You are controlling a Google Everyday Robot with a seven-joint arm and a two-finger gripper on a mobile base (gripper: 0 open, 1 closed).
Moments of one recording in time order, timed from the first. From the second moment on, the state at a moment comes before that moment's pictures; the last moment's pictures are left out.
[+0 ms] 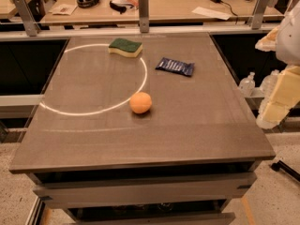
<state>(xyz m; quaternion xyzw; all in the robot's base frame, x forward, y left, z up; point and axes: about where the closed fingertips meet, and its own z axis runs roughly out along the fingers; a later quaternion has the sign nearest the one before) 0.438 -0.216 0.977 -0.60 0.78 -0.04 0.16</state>
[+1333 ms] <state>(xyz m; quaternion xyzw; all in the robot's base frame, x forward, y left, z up) 0.487 -0.184 0.968 -0.60 0.77 0.02 0.21</state>
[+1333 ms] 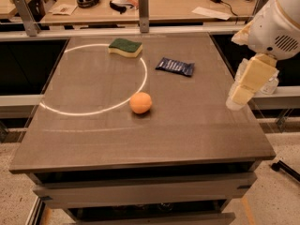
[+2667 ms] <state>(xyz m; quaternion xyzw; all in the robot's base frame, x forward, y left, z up) 0.558 -0.181 0.958 -0.54 0.77 0.05 0.33</state>
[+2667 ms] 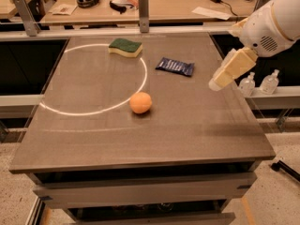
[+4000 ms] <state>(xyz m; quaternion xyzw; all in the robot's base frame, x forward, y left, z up) 0.636 -0.130 0.905 -0.54 0.79 0.07 0.28</state>
